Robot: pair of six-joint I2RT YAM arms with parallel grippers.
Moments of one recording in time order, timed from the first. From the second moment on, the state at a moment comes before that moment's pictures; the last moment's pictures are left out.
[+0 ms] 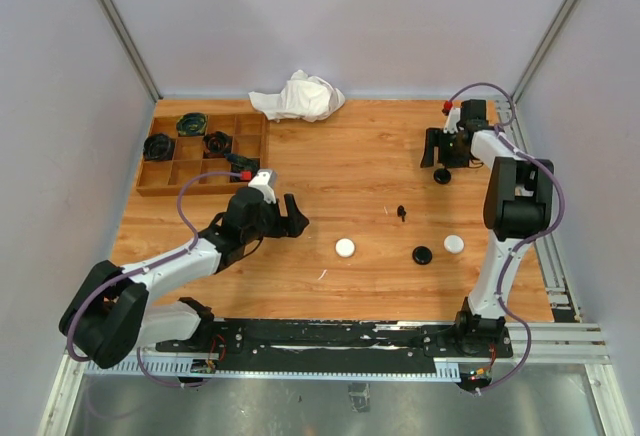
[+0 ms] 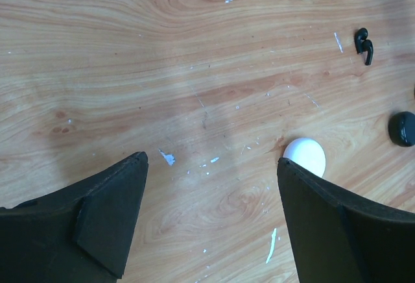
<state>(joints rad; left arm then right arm) -0.56 1.19 0.47 0.20 0.02 -0.52 -0.06 2.05 1.50 -0.44 -0.26 -0.04</state>
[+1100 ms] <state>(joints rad) -0.56 1.20 0.44 0.27 0.12 -0.53 -0.03 1.90 1.33 -0.57 -0.17 -0.11</state>
